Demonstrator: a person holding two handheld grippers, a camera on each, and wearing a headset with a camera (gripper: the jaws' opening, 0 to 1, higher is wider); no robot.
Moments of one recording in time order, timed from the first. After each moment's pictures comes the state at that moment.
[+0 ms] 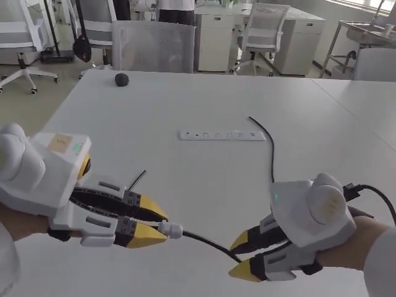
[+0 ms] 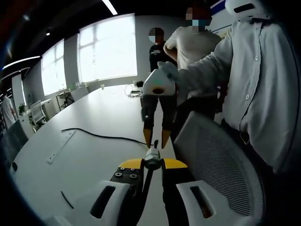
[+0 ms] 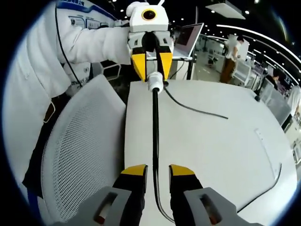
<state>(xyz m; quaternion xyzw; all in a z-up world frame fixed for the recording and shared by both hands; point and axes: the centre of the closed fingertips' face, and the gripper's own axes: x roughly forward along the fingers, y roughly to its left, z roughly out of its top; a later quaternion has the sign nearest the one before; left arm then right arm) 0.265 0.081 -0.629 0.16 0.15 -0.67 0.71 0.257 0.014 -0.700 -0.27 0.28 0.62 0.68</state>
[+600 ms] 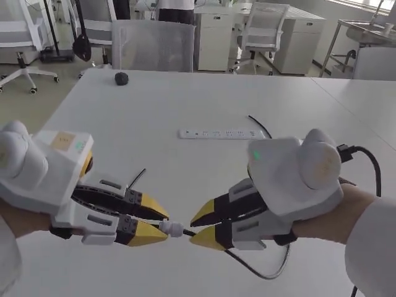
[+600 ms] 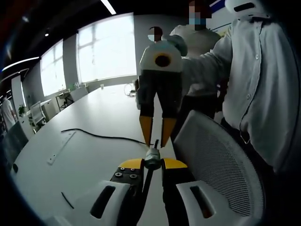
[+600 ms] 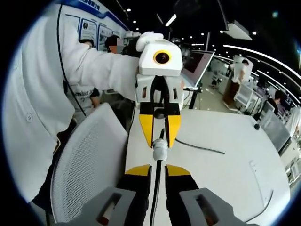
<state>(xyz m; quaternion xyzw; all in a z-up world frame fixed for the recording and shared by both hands) 0.263 0.078 -0.629 0.16 0.15 -0.67 0.71 0.256 0.070 -0.639 -0.26 0.20 0.65 0.69</state>
